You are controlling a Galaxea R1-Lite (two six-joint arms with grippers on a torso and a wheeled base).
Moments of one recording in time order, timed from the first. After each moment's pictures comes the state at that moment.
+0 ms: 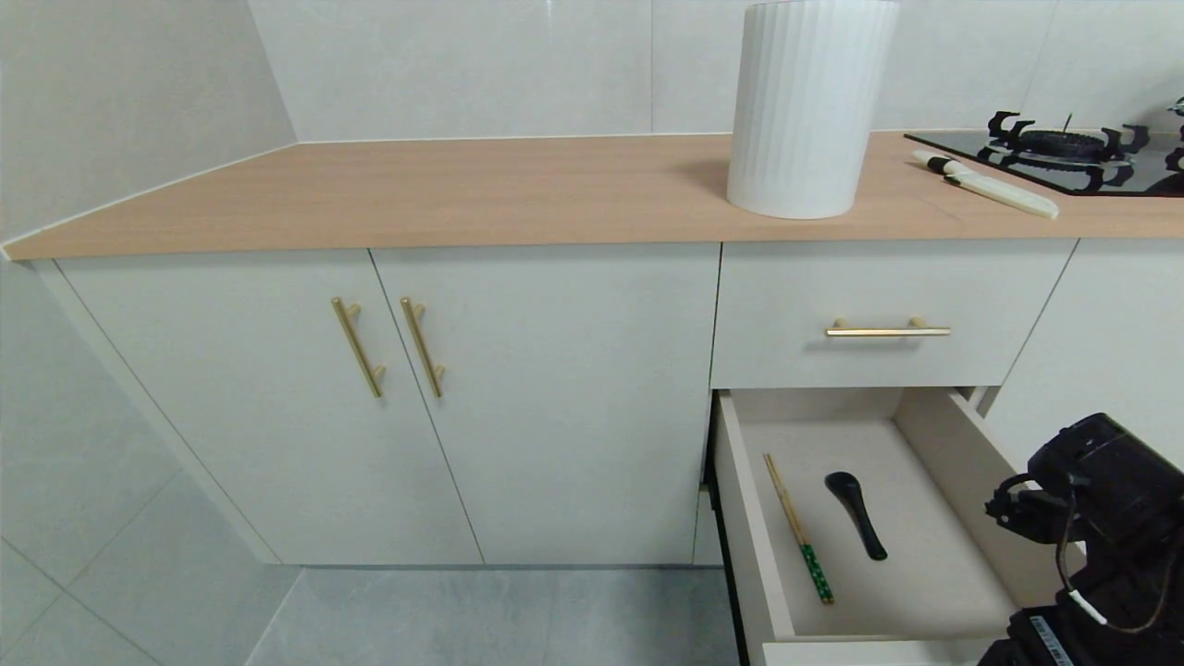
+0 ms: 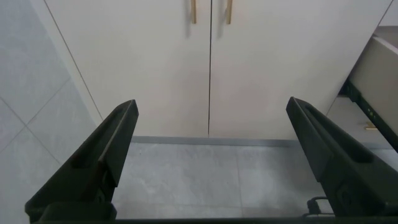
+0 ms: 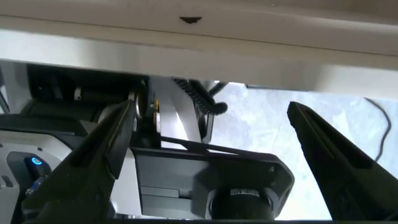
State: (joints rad) left arm 0.00 0.00 0.00 0.00 0.03 0.00; right arm 0.31 1.55 -0.73 0.54 -0.02 0.23
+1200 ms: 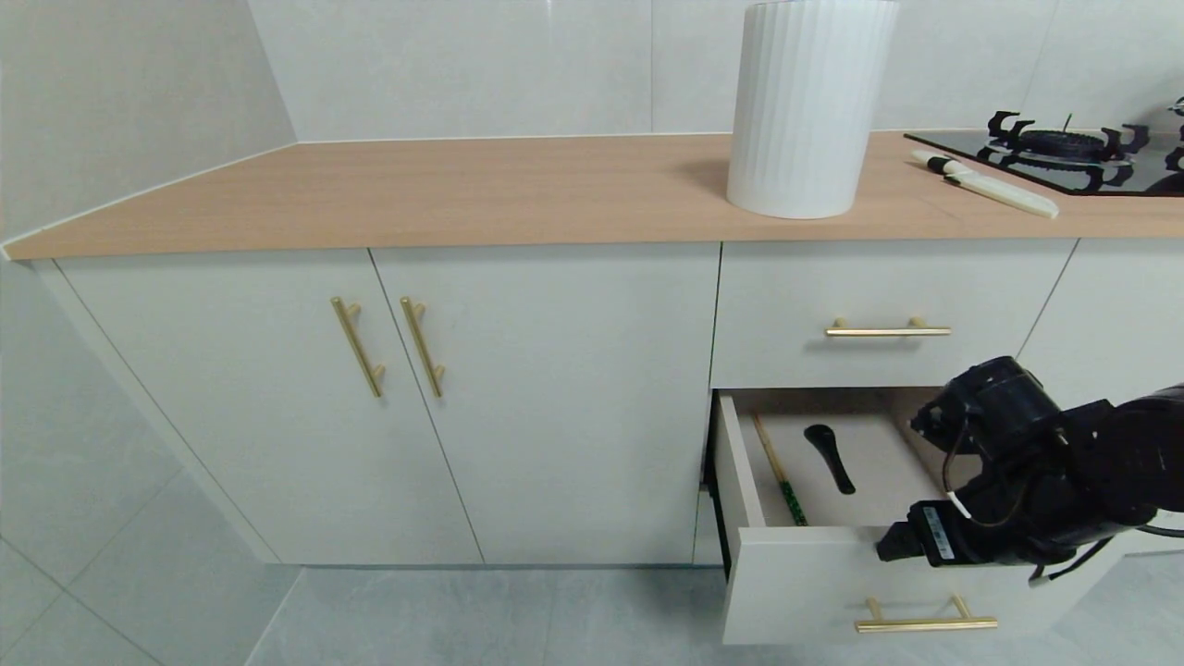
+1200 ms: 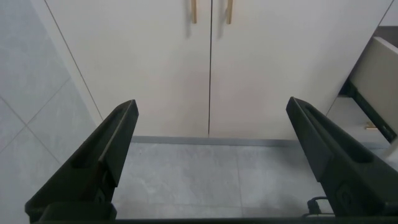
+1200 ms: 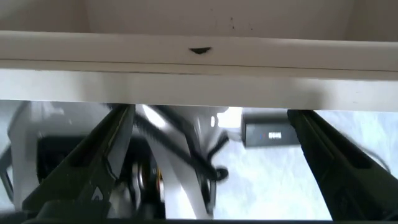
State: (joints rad) left arm 0.00 0.00 0.00 0.00 0.03 0.00; right arm 0.30 1.77 -0.89 0.24 -0.12 0.26
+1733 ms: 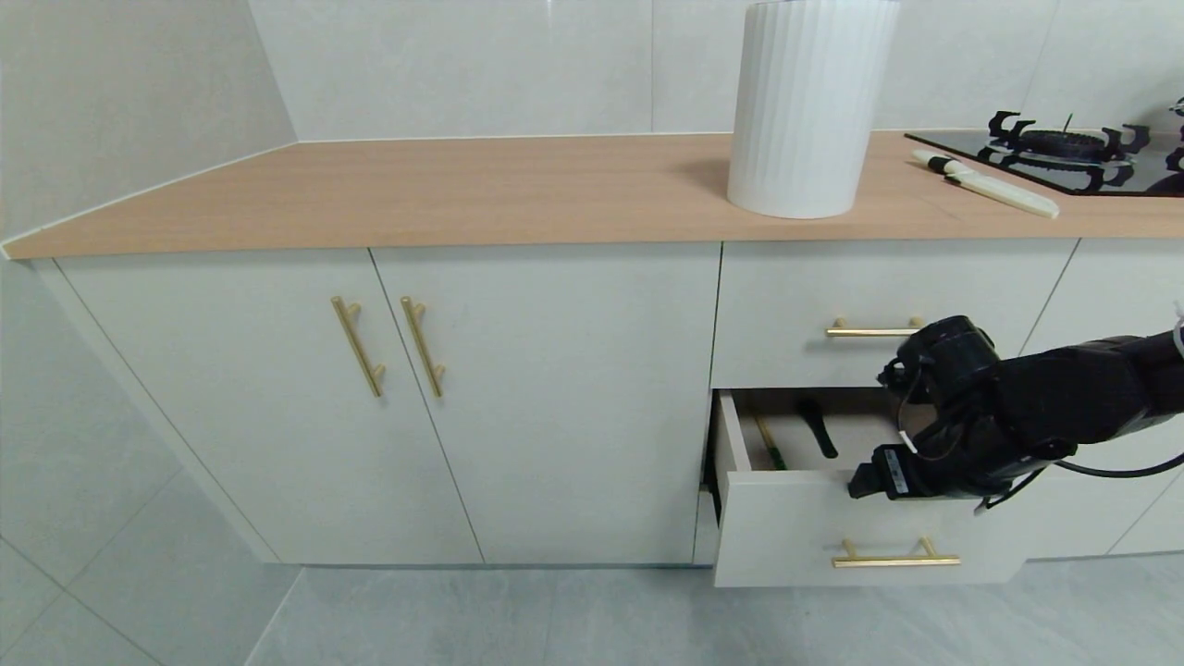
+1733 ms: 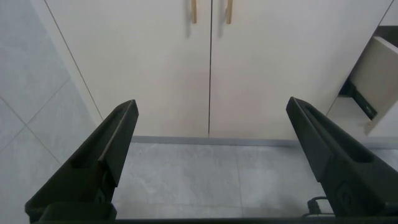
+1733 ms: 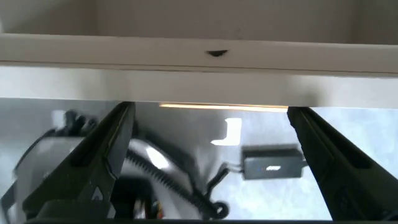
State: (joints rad) left arm 0.00 0.00 0.00 0.00 0.03 0.00; right arm 0.25 1.92 -1.11 0.24 -0.16 0.21
